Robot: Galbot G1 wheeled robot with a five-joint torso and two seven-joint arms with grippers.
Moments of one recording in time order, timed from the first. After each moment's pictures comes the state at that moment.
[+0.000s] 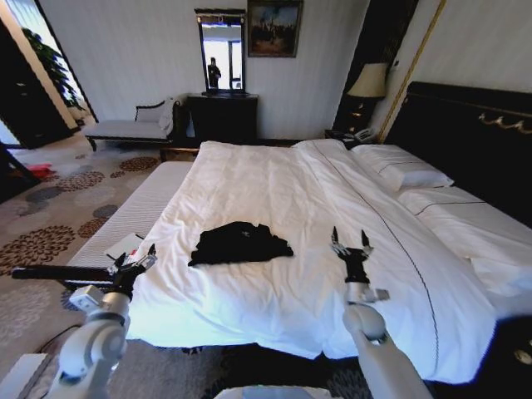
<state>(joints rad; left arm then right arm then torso) 1.43 -1.13 -0.85 -2.07 -0.91 0.35 -0.20 -1.26 1.26 0.49 1.74 0.43 0.47 0.09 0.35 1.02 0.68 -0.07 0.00</state>
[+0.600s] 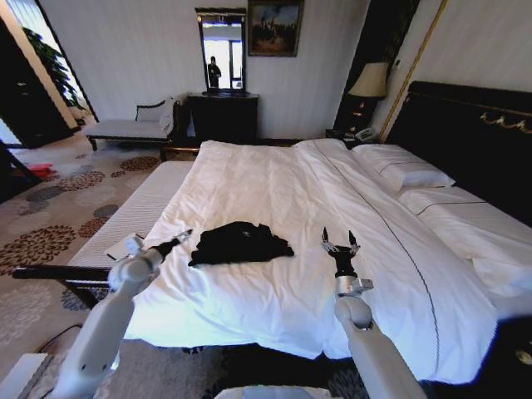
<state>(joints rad) 0.87 -1.04 -0.45 -1.59 -1.29 0.58 -0.21 -1.20 1.27 0.48 1.64 0.42 0.46 0.10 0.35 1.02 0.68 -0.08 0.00</state>
